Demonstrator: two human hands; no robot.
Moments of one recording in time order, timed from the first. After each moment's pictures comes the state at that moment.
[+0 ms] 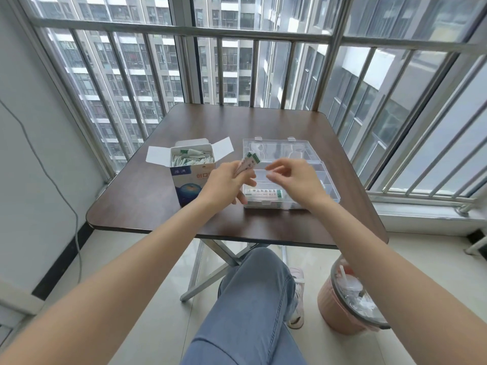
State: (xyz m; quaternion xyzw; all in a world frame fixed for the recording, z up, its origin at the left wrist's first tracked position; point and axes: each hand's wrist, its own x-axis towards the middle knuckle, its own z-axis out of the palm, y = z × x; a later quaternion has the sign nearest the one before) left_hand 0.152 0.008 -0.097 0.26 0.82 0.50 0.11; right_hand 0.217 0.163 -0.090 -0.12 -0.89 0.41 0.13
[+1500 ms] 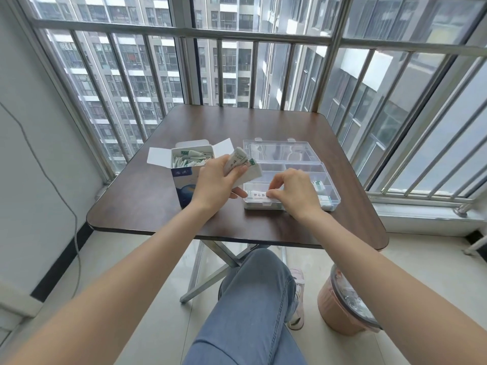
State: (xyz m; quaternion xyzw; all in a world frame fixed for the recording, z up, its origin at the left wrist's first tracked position) left_hand 0.154 -0.002 -0.095 0.23 0.78 0.58 0.05; right_hand 0.213 0.157 -0.113 -0.16 -0.95 0.23 0.14
